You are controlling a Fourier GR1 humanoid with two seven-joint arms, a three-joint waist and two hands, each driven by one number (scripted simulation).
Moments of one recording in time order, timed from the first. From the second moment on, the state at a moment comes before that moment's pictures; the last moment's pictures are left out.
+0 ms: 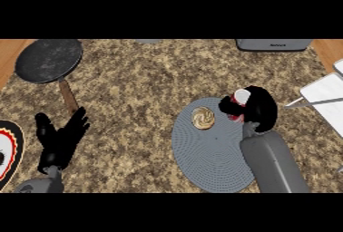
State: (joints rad) left arm -0.06 0.22 0.03 -1.35 0.18 0.03 0.29; right arm -0.43 -0.04 0.10 -1.32 0.95 -0.22 1.03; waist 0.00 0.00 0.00
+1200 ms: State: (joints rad) left arm -0.01 0.22 0.04 -1.37 0.17 0.02 0.27; right arm -0.92 -0.16 -0.21 -1.70 1.48 0.16 1.15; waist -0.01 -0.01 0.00
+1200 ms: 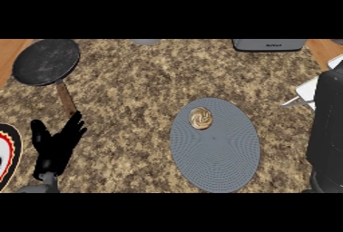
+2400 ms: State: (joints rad) left arm -0.05 0.20 0.05 -1.35 0.15 0.02 0.29; right arm -0.96 -0.54 -0.60 -1.48 1.29 0.39 0.90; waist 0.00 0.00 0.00
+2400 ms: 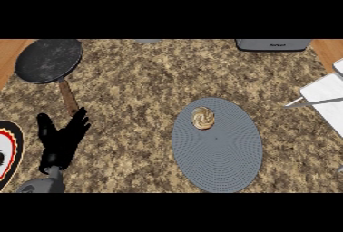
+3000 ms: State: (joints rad) left arm -0.04 0.19 0.06 -1.37 0.14 0.02 0.31; right arm -0.87 -0.63 -0.60 -1.32 1.21 0.23 0.83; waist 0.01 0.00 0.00
